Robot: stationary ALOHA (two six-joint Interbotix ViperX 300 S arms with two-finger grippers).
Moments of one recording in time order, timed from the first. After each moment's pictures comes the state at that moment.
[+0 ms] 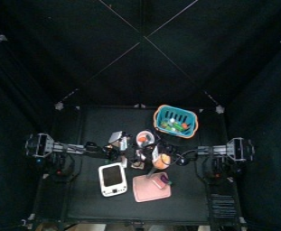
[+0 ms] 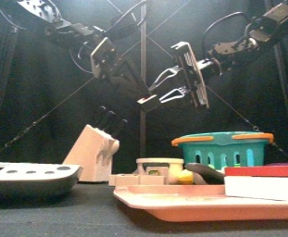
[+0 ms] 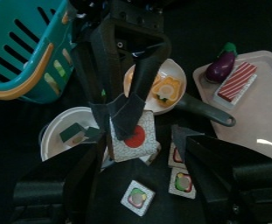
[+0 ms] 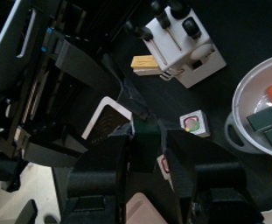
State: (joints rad) left arm 0.04 -0.10 0.61 0.99 0.11 -0.78; right arm -0.16 -0.14 0.75 0.23 -0.25 0.56
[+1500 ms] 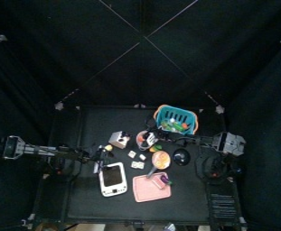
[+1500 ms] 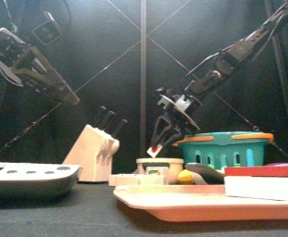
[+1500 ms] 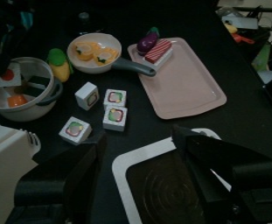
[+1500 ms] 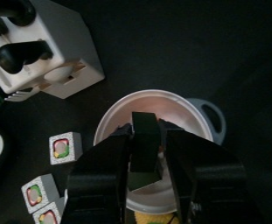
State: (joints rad) left arm 0.08 -0.55 1.14 0.85 -0.23 -0.77; right arm -0.43 0.07 0.56 -0.16 0.09 0.55
